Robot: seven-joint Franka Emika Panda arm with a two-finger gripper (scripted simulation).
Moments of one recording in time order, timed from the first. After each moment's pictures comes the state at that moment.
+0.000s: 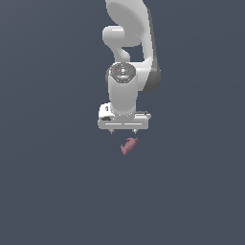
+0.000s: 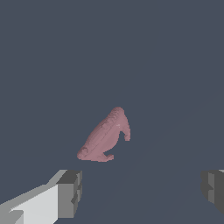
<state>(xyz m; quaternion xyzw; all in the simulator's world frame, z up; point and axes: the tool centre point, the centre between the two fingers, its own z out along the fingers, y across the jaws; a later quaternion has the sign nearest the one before) -0.010 0.004 0.151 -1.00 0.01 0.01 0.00</state>
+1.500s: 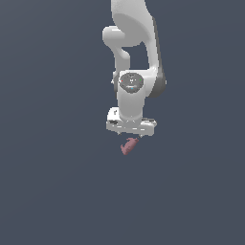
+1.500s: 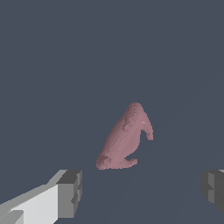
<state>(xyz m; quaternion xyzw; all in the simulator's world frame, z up) -0.011 0.034 0.123 -1.00 0.08 0.02 0.01</state>
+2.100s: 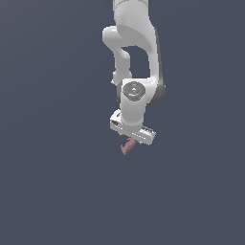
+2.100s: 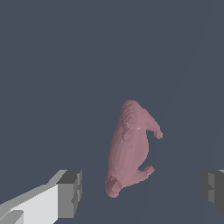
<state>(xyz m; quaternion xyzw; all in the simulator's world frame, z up) -0.010 0.039 0.090 -0.97 0.24 0.01 0.01</state>
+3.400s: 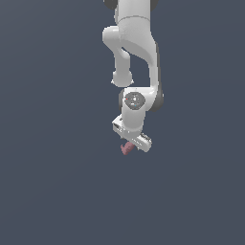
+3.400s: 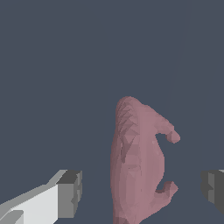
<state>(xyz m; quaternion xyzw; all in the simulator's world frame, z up) -0.010 0.040 0.048 -0.94 0.33 0.00 0.00</state>
